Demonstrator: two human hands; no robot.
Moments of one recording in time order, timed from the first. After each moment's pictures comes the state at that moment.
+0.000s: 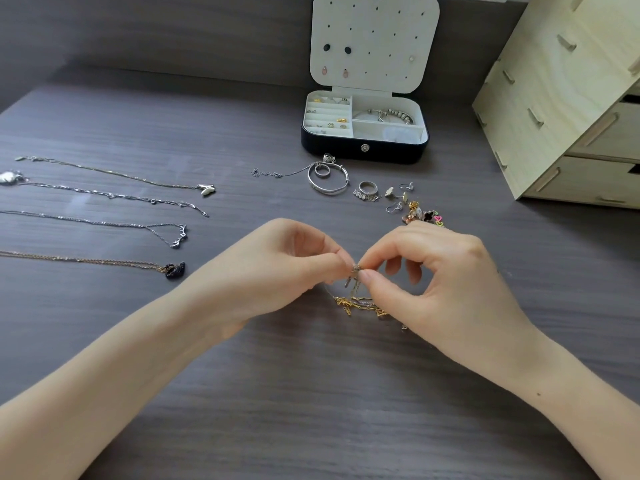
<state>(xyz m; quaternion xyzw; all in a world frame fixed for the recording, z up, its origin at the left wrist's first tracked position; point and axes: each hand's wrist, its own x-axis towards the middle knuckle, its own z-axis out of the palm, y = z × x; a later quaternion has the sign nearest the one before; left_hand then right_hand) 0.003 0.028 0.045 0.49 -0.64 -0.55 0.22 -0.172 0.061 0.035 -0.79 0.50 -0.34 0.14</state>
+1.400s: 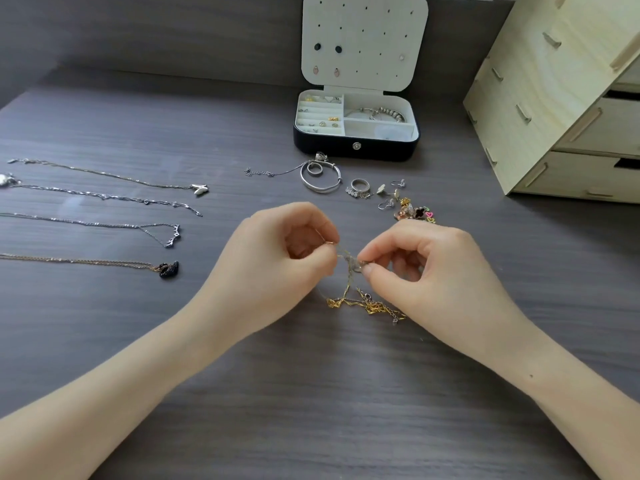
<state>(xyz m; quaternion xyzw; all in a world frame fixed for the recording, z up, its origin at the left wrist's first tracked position) -0.003 0.032 0.029 0.49 -0.69 -0.39 0.36 -0.173 0.061 0.037 -0.72 0.56 -0.34 0.24</state>
